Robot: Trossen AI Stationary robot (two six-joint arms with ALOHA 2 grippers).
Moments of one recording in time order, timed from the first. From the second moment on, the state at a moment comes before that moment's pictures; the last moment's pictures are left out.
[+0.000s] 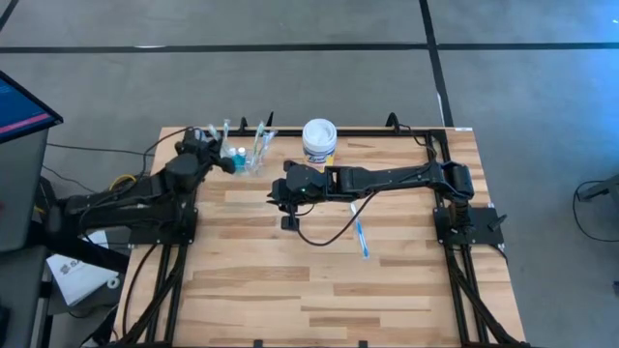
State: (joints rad) left arm 0.36 0.58 0.38 -0.04 -0.88 -0.19; right arm 0.02 1.98 1.75 -0.32 0.10 -0.10
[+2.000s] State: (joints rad) left arm 0.56 0.77 0.27 -0.08 -0.80 -0.41; right arm 0.02 1.98 1.74 -0.33 0.10 -0.11
